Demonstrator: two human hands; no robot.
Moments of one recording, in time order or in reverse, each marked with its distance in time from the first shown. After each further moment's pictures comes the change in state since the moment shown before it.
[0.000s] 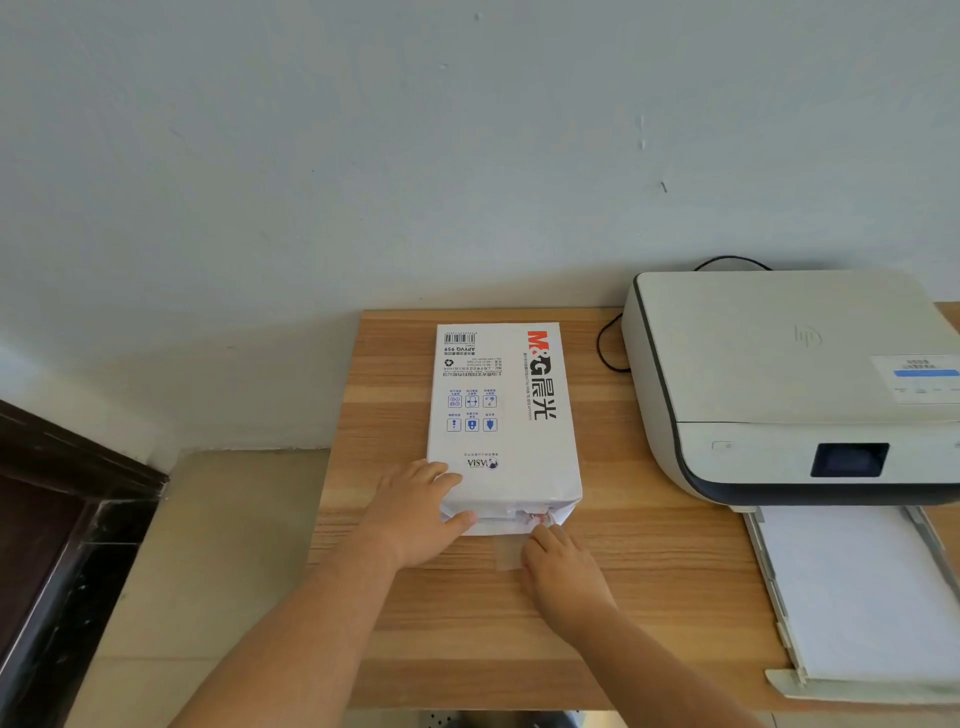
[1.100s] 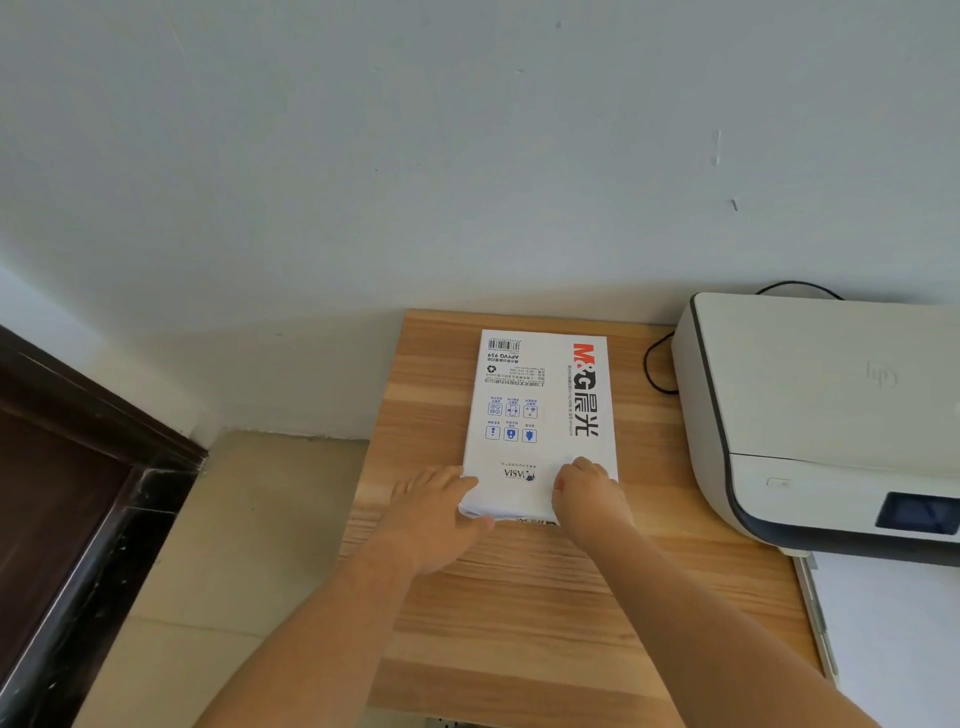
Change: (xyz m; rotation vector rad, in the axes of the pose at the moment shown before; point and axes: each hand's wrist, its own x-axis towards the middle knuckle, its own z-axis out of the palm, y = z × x) left_hand -0.011 -0.015 -0.005 -0.132 0.029 -0.102; right_hand 0.099 0.009 -0.052 0.111 -0.087 0.287
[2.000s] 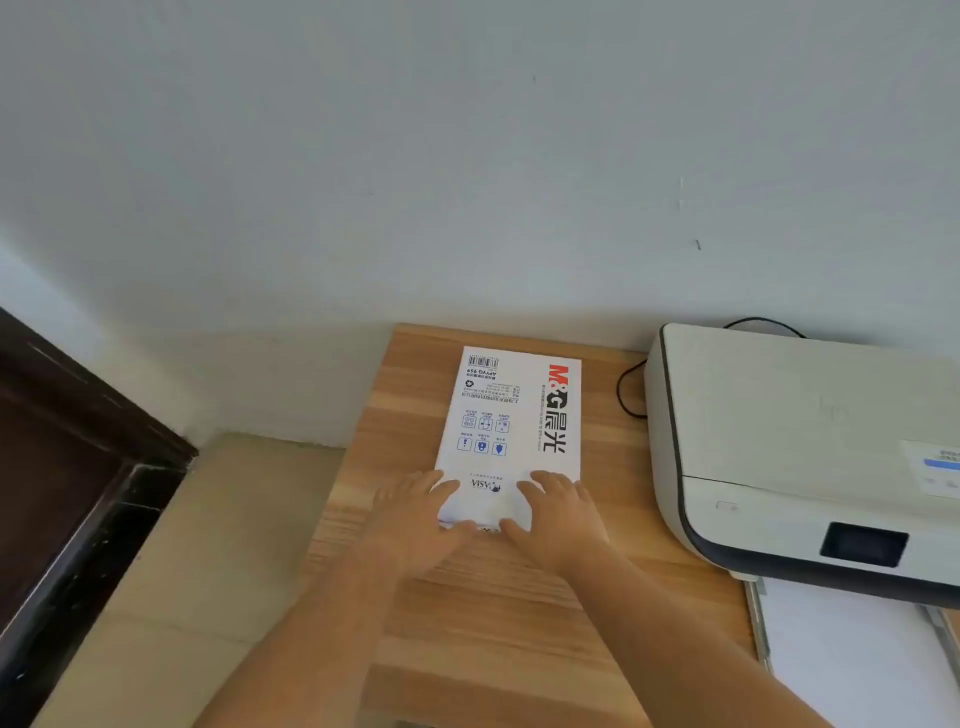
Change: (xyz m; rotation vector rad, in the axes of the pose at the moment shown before) left_hand -0.005 0.036 0.005 -0.048 0.025 -0.114; right_hand -0.035 0.010 -0.040 -0.071 -0.170 -0.194
